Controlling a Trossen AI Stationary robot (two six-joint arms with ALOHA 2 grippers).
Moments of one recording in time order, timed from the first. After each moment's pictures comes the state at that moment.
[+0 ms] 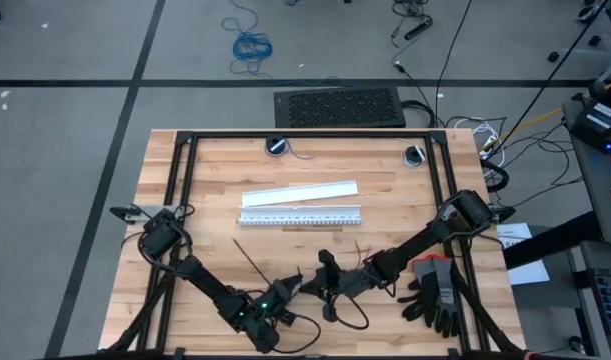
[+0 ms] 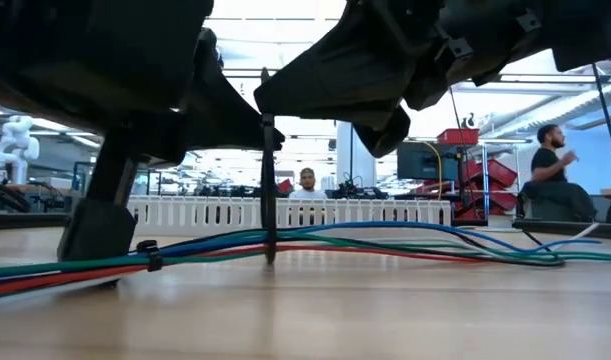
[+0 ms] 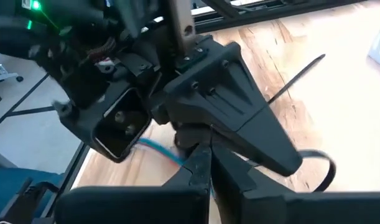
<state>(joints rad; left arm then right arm) -0.73 2.14 1.15 0.19 -1.31 0.80 0.48 1.95 0.97 0.60 0.34 0.39</state>
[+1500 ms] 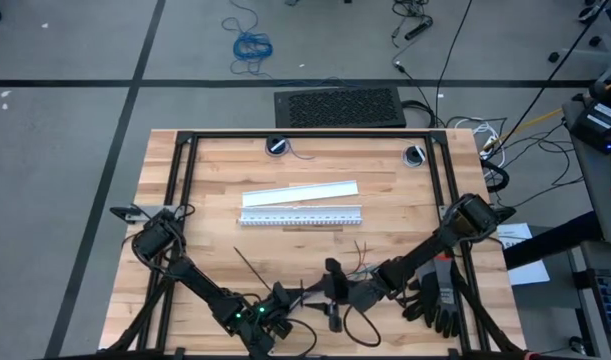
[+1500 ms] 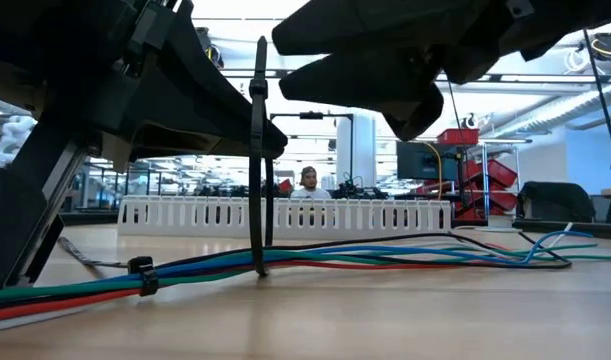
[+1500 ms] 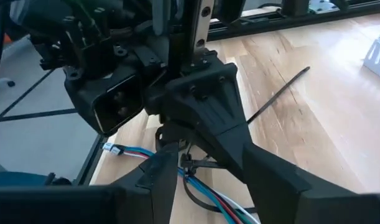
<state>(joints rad) -0.75 2.14 1.16 0.18 -1.10 0.63 0.57 1.94 0.97 0.61 0.46 0.39</state>
